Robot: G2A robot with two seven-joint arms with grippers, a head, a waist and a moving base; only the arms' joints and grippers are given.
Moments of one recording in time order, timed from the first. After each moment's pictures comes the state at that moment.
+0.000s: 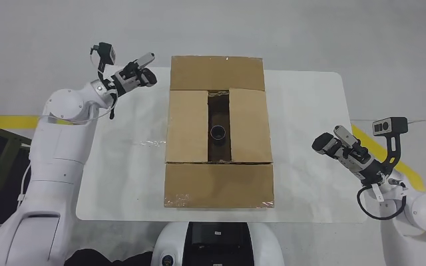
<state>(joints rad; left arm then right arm) 0.63 -1.07 -1.26 -1.02 -0.32 -0.25 -0.88 -1.59 -1.10 1.86 -1.98 0.43 -0.13 0.85</state>
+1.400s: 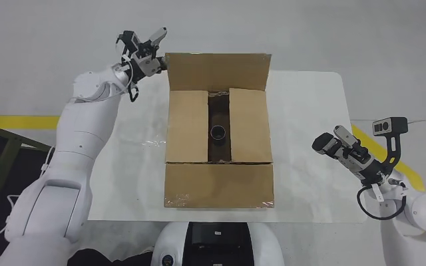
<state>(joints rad) 0.40 -1.21 -1.12 -0.71 -0.71 -0.24 -1.02 -1.59 -1.10 1.86 -1.98 0.43 -0.13 0.85</state>
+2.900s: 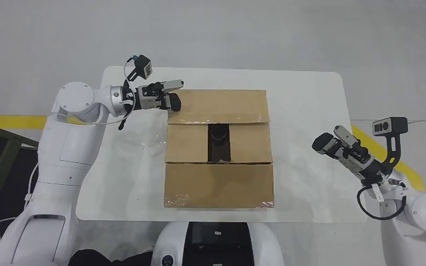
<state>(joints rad) 0.66 -1.08 -1.25 -1.21 -0.37 -0.01 -1.25 -1.59 -1.10 1.86 -1.98 0.43 -0.13 0.85</state>
